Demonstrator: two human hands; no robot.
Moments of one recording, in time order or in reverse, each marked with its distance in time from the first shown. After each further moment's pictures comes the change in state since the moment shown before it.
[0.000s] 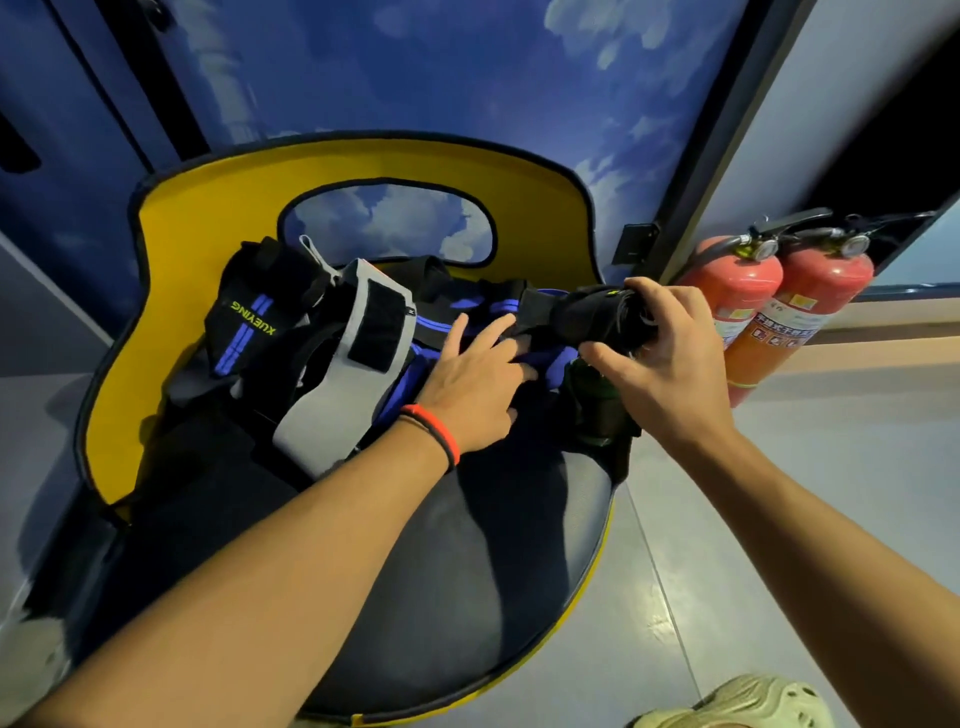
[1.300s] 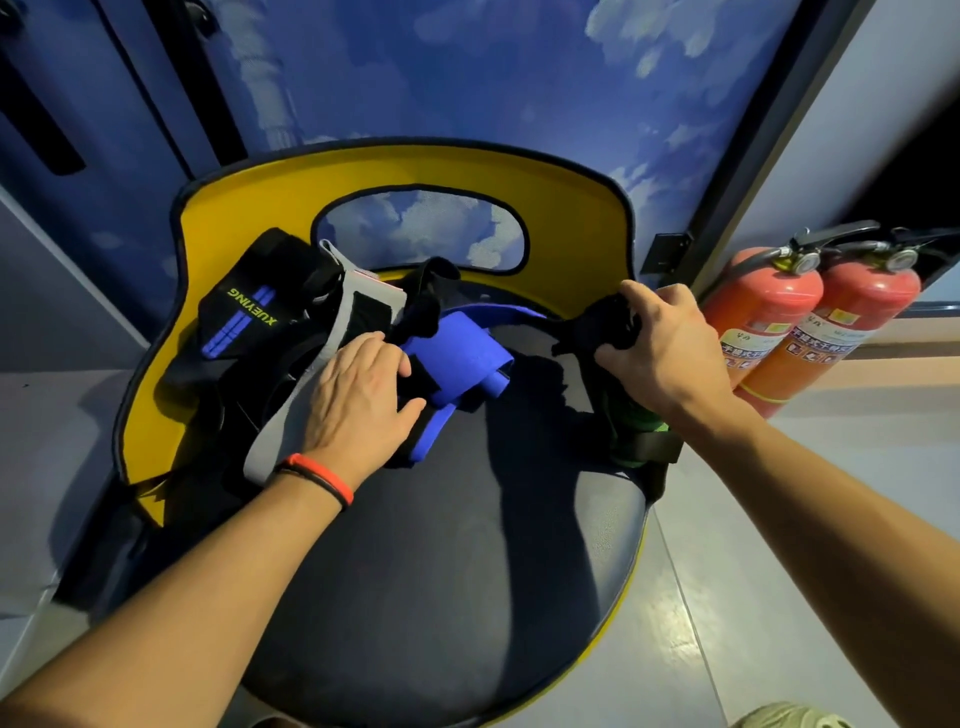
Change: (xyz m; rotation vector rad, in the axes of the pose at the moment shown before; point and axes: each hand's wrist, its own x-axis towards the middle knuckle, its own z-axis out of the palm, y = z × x) left_hand -0.084 -0.090 0.001 -0.139 0.308 -0.430; right_hand 0.039 -0.010 0.031 -0.368 -0.265 -0.003
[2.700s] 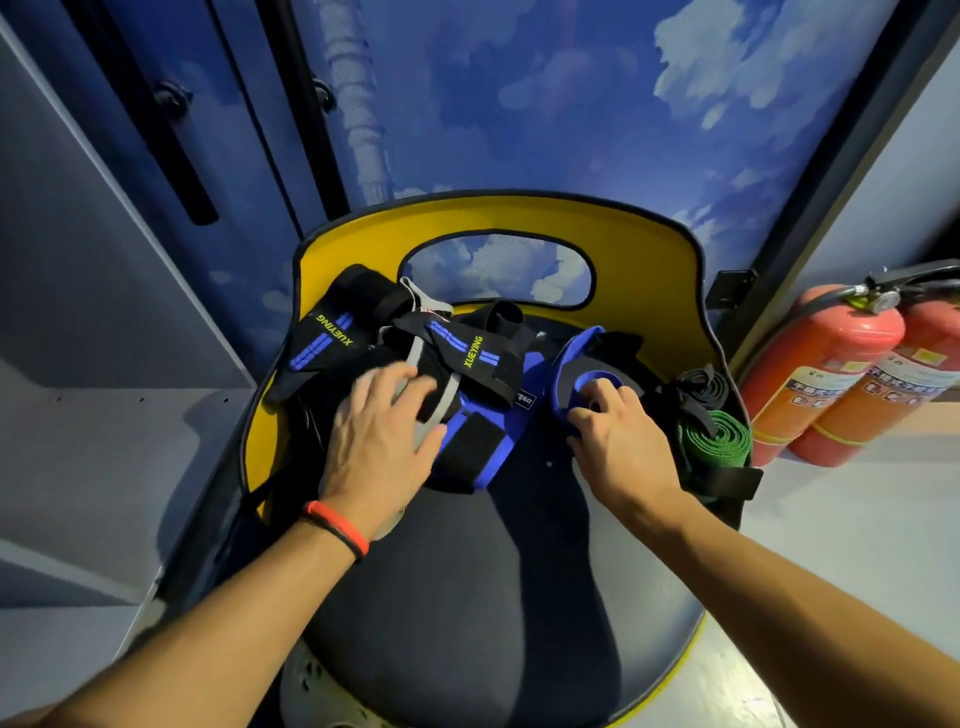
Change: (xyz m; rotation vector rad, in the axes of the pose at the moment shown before) left_hand -0.037 -0.035 -0.053 0.055 0.042 -0.063; right_hand -0.048 -0.074 0.075 -0.205 -0.051 -0.323
